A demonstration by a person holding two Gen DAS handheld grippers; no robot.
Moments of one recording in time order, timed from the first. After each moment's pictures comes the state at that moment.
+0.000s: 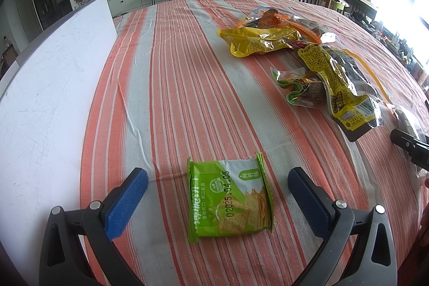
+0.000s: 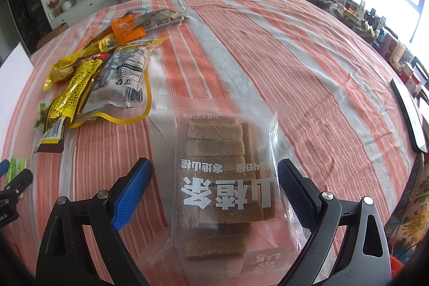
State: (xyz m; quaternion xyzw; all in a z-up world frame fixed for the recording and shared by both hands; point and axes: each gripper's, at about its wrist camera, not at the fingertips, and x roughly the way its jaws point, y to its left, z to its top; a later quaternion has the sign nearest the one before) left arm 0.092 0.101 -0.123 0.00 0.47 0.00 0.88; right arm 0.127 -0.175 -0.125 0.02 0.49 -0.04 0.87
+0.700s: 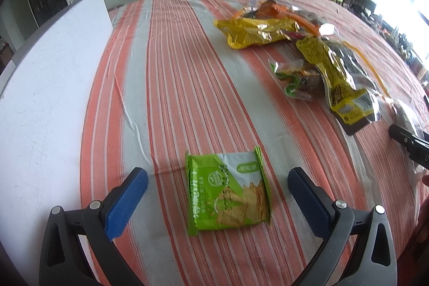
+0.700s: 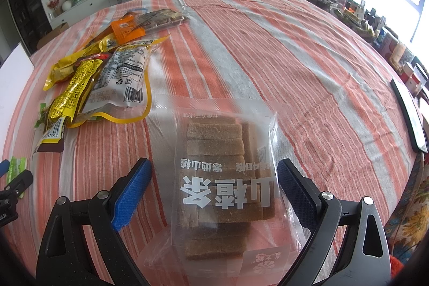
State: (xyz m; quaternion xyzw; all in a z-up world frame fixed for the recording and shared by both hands) left arm 0.096 0.100 -0.124 0.01 0.51 -0.02 0.86; right arm 0.128 -0.176 -0.126 0.02 0.49 -0.04 0.87
